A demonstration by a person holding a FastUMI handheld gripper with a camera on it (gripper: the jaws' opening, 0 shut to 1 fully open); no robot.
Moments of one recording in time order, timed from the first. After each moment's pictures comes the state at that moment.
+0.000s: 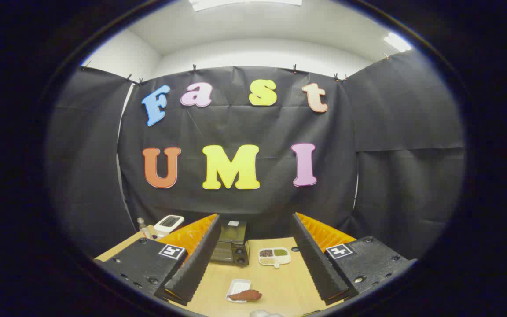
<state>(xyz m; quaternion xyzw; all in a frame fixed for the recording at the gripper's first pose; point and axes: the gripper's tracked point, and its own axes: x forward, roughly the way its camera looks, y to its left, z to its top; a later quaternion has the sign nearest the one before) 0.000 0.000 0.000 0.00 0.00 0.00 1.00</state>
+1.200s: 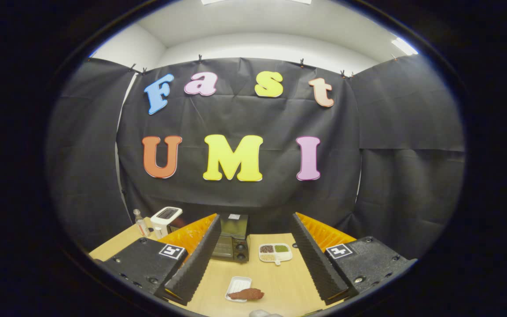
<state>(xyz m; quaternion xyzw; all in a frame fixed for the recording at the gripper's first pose) 0.031 0.021 -0.028 -0.01 0.02 -0.01 1.00</state>
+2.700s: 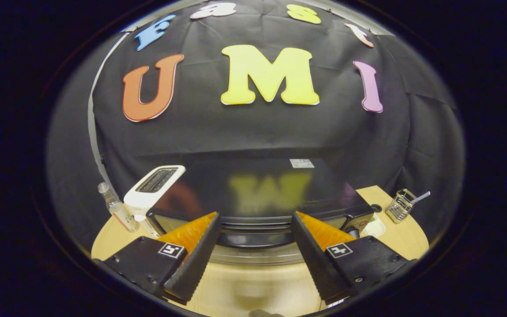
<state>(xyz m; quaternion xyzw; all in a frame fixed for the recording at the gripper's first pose) 0.328 0.213 -0.258 0.03 0.18 -0.01 0.98</state>
